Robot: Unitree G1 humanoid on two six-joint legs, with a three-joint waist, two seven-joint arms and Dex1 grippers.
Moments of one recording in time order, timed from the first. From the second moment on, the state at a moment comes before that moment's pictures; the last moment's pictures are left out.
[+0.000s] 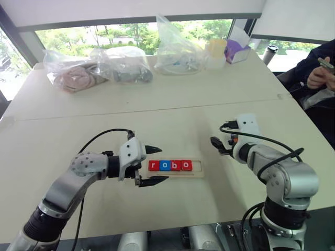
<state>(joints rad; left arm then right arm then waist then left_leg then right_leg) -0.18 0.68 -0.17 -0.47 -0.40 0.47 -0.95 -0.40 -0.25 -0.22 -0.64 0.21 1.56 0.19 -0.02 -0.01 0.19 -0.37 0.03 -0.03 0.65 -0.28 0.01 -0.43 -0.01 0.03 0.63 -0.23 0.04</state>
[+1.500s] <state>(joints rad) -0.18 0.68 -0.17 -0.47 -0.40 0.47 -0.94 -0.35 -0.27 -0.22 -0.57 0.17 1.56 0.09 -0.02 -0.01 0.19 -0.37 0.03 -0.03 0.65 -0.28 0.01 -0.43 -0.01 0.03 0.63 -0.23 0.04</state>
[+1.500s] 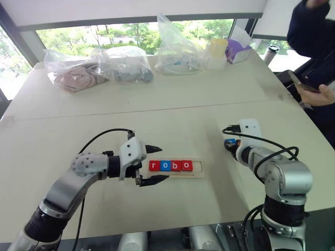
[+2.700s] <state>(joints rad) -0.20 0.75 -0.09 -0.44 -0.54 0.48 -1.08 -0.09 -1.25 -0.11 -0.54 0.64 0.85 0.89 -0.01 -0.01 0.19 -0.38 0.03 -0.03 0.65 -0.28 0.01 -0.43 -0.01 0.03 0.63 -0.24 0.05</state>
